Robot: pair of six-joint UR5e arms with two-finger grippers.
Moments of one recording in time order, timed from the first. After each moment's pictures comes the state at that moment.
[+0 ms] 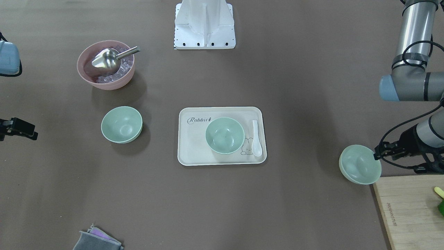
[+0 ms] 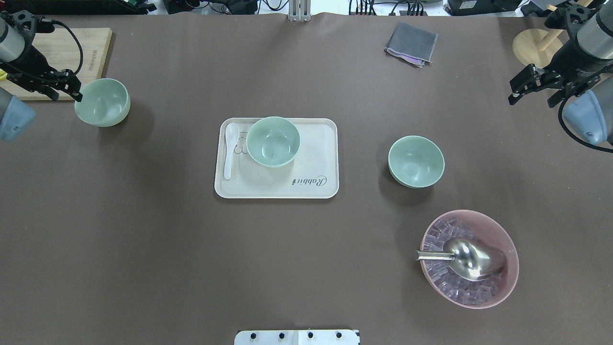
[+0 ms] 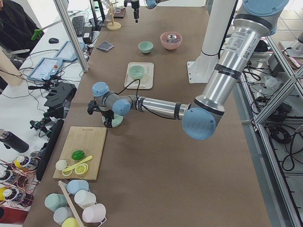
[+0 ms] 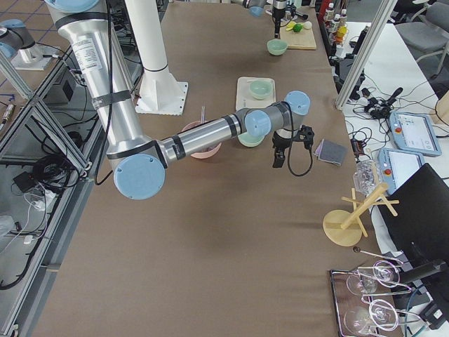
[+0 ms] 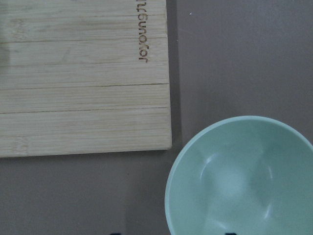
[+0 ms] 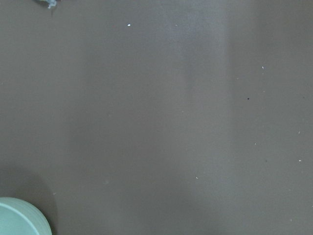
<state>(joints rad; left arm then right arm) -1.16 -1.98 -1.26 -1.91 -2.27 -0.54 1.19 -1.26 1.64 -1.62 2.36 0.53</state>
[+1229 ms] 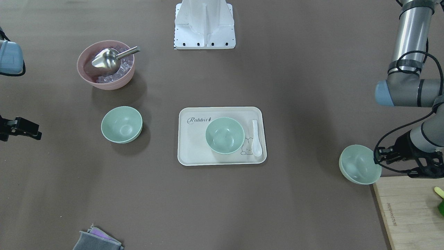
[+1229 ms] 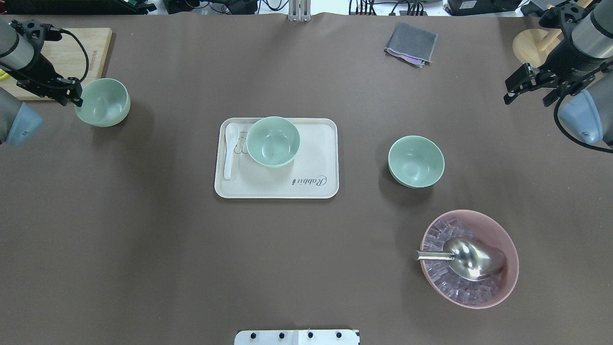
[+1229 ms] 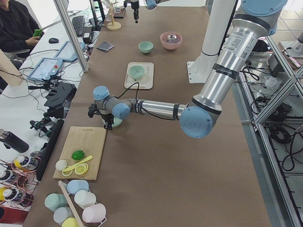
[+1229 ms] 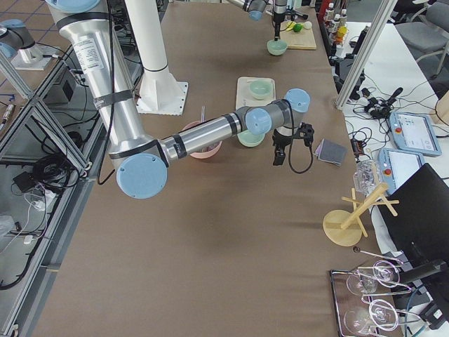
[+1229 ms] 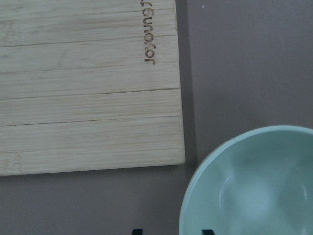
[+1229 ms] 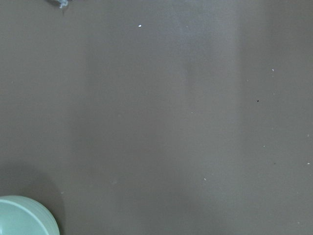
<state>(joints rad) -1.14 -2.00 -1.19 -1.97 -2.25 -0.54 1.18 -1.25 1.64 -1.62 2.35 0.53</state>
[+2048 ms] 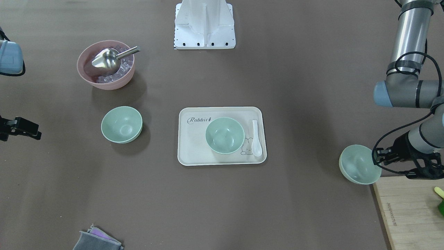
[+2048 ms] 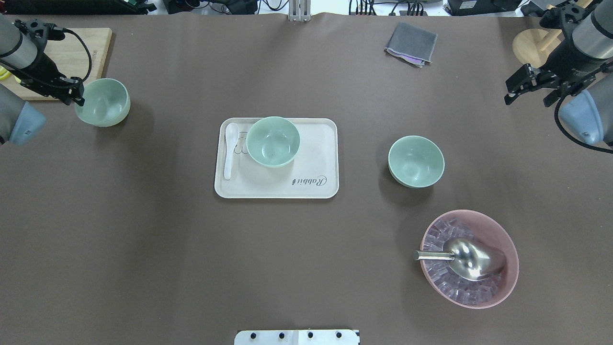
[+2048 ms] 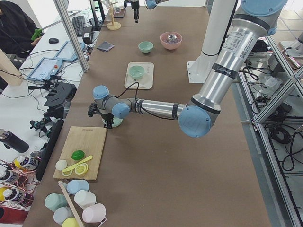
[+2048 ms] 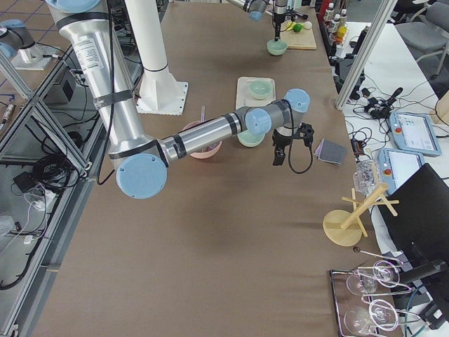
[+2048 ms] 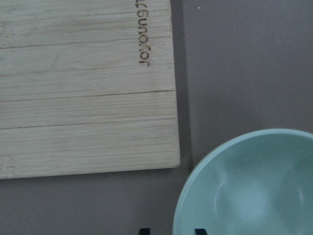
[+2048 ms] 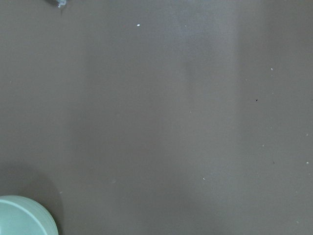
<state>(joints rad) -1.14 -2.01 -1.18 -1.97 -2.25 -0.54 1.18 -1.25 1.64 -1.62 2.35 0.53</state>
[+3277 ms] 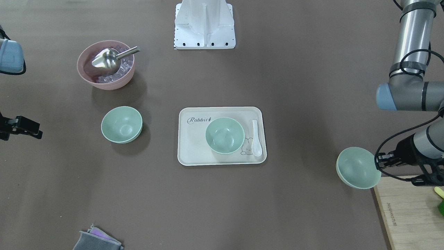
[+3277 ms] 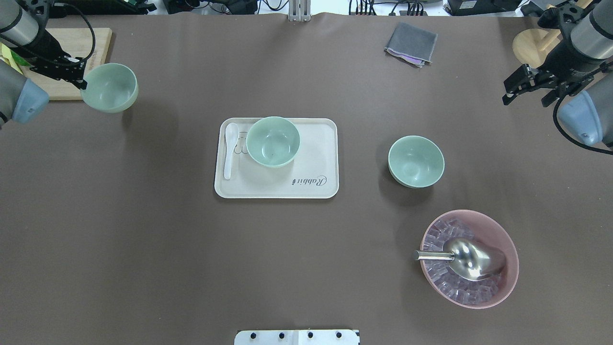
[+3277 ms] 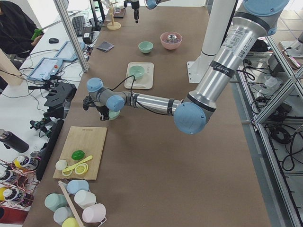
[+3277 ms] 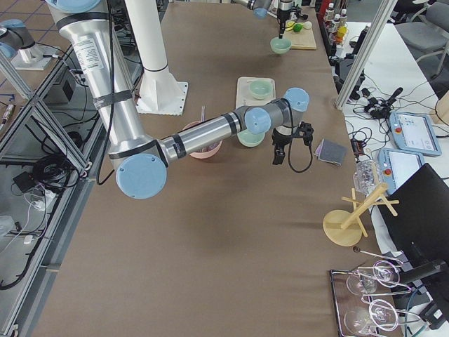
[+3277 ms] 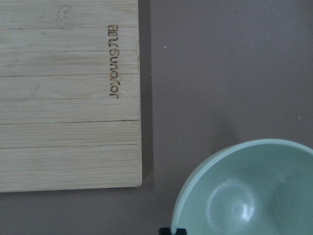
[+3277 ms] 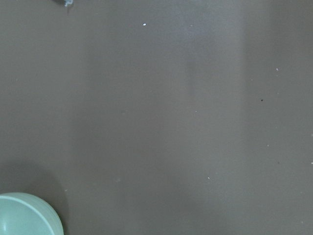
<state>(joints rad) -1.18 -2.08 -1.20 -1.89 -2.32 -0.58 1.17 -1.24 1.65 -1.62 2.35 0.53</state>
